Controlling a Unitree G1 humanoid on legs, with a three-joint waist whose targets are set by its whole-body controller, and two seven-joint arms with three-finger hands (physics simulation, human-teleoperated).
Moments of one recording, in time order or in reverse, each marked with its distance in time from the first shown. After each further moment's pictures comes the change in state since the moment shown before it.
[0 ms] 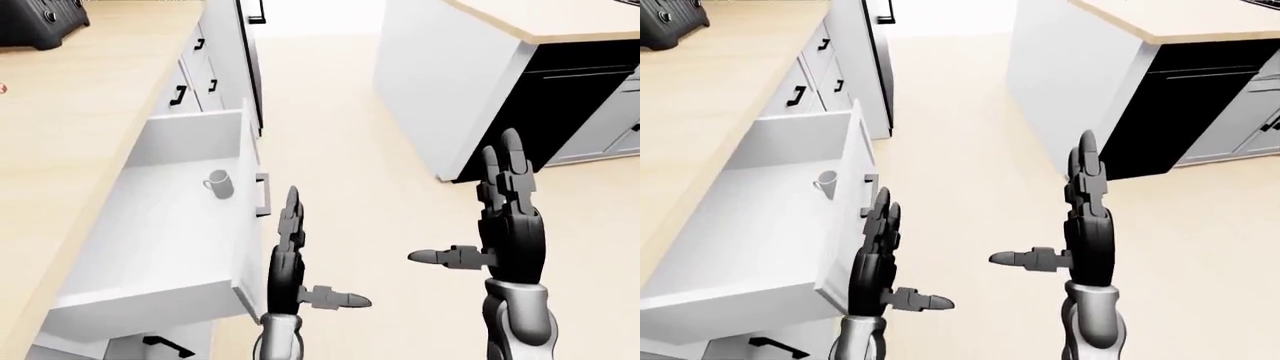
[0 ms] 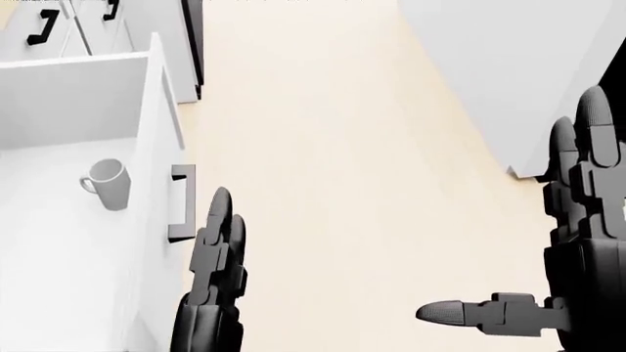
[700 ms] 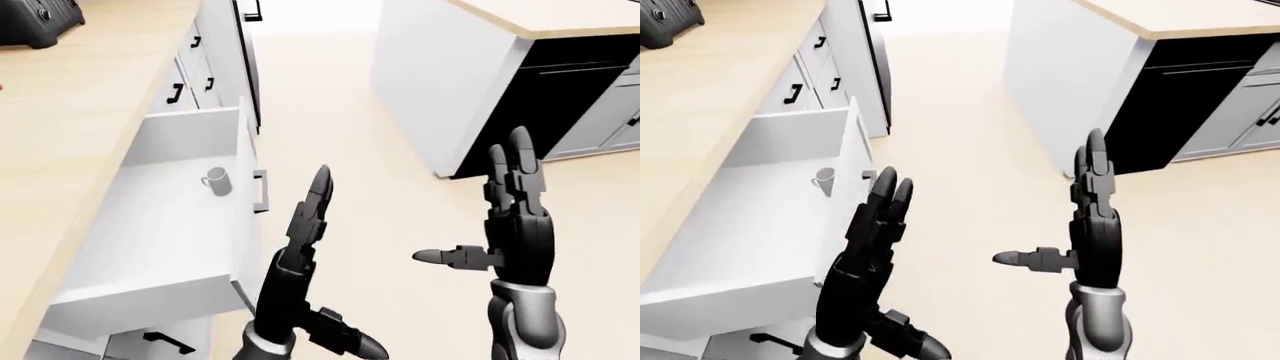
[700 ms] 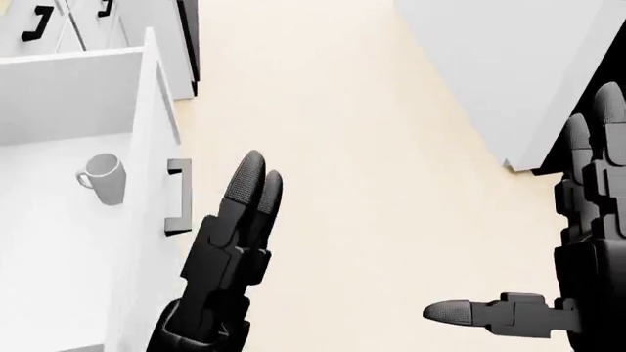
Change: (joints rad) left arm 0.075 0.113 -0.076 -0.394 0.019 -0.035 -0.240; right arm 0.007 0.001 -0.017 -0.031 0.004 0.013 0.002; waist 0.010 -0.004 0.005
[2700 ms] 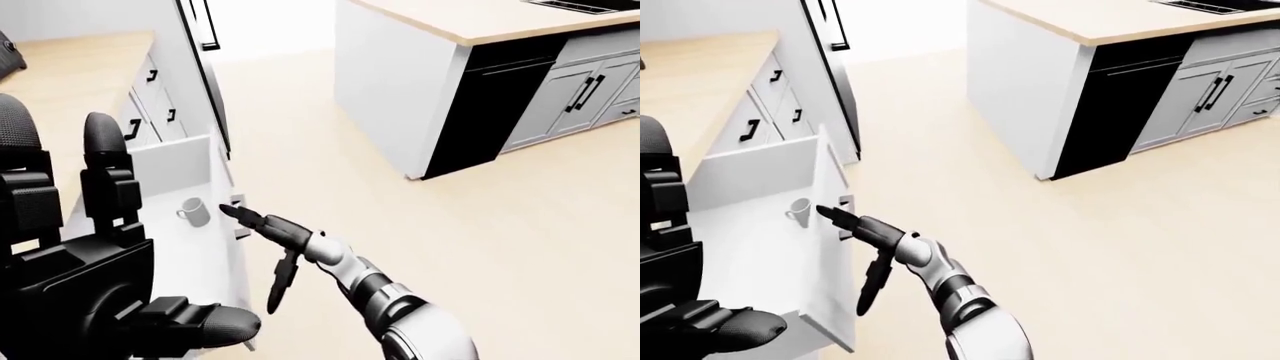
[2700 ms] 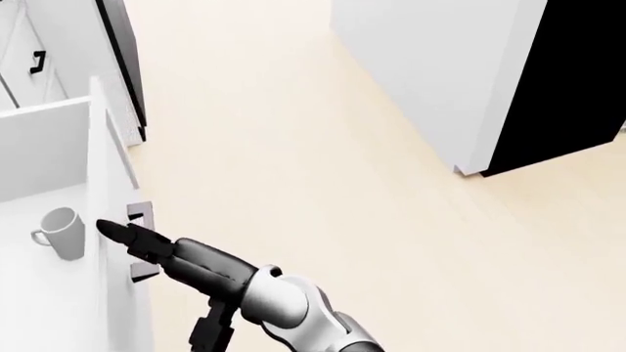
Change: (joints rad) left arm 0.007 -0.091 0.582 -0.531 -0.413 0.310 -0.031; right arm -0.966 0.309 0.242 1.741 -0.494 -0.391 0.306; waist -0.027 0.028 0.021
